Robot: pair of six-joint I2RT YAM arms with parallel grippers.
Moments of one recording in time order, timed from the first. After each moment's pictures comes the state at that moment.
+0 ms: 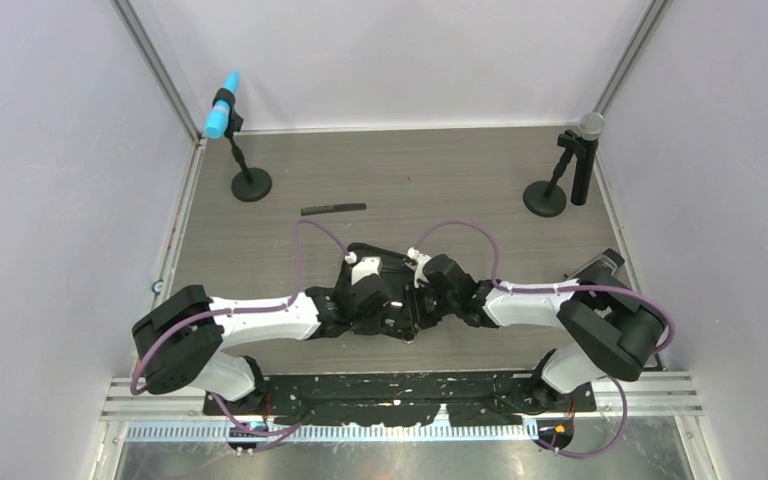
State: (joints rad) left arm -1.07 1.41 0.67 -0.24 -0.22 -0.92; right arm 0.86 1.48 0.53 0.16 -0.32 0.64
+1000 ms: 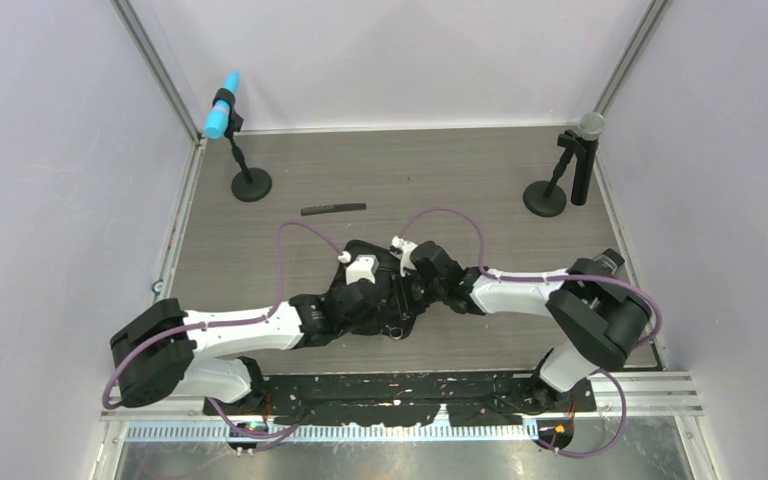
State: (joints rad) left arm -1.09 1.29 0.59 -0.15 -0.27 -0.89; right arm 0.85 1.60 0.68 0.15 -0.36 0.56
